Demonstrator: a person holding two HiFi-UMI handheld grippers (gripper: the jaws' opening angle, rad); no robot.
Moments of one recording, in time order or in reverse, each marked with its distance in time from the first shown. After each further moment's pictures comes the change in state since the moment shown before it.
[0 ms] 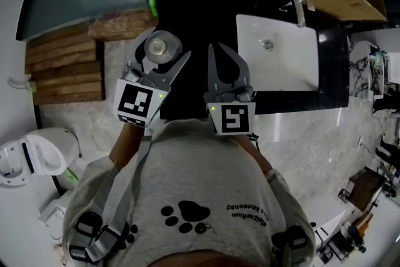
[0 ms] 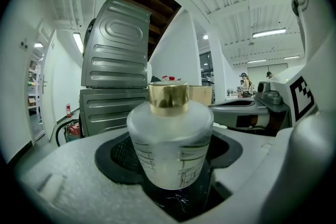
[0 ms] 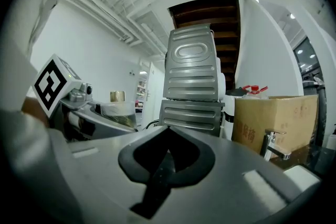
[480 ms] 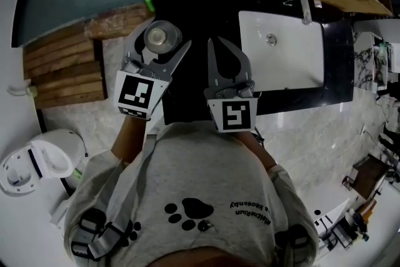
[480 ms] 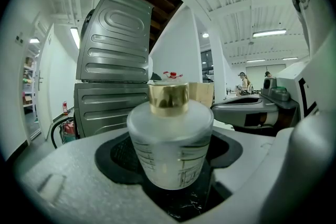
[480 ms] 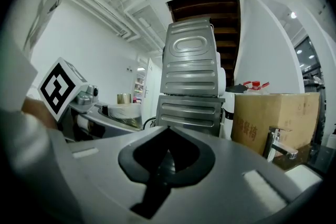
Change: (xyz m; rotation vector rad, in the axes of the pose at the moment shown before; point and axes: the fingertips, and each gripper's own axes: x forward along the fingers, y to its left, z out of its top) left arm 0.046 0.031 -0.015 -0.013 0.032 -0.034; right arm 0.038 -0.013 -0.016 -0.006 0.035 -0.022
